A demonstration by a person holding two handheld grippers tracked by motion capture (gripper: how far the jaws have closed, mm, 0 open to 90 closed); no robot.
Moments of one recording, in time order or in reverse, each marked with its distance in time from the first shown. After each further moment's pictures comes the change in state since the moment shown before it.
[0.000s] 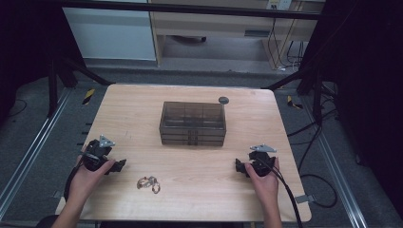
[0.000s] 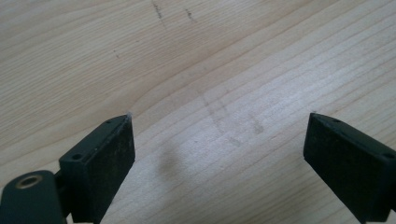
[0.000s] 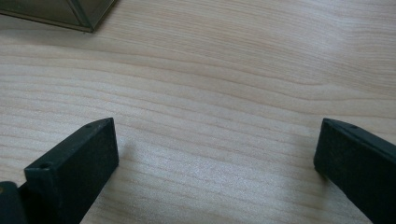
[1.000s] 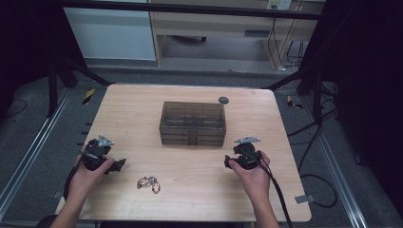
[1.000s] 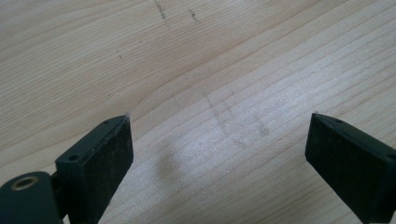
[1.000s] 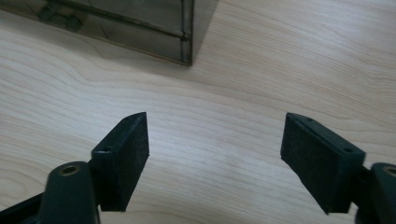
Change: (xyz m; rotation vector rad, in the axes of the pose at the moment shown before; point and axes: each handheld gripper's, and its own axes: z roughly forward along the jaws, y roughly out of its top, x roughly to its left) left arm 0.003 0.000 0.002 -0.003 -0.009 -0.007; right arm 0.061 0.051 -0.043 0.112 0.000 -0.049
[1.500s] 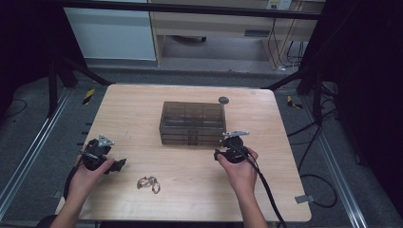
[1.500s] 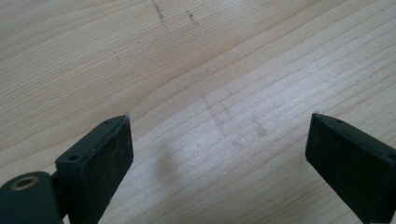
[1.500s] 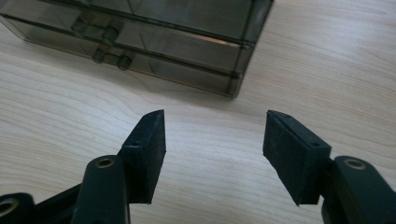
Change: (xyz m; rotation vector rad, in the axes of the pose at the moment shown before) left arm 0.000 0.000 0.001 -0.002 -0.006 0.001; right arm 0.032 0.025 0.001 -0.013 0.035 0.038
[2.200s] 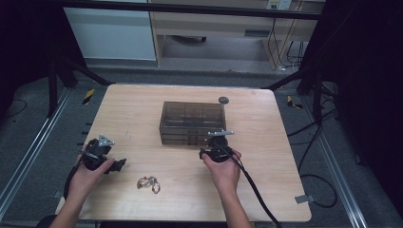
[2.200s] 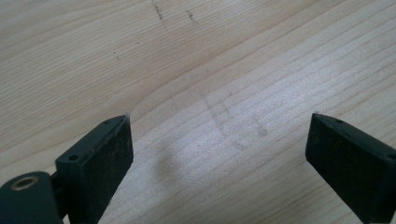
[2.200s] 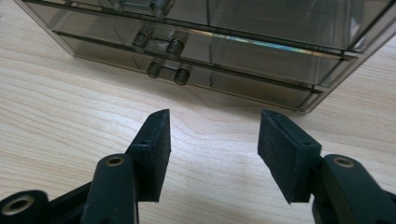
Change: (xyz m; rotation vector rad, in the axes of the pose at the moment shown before) left arm 0.001 0.000 0.000 0.003 -0.002 0.004; right arm 0.039 0.007 0.021 -0.003 0.076 0.046
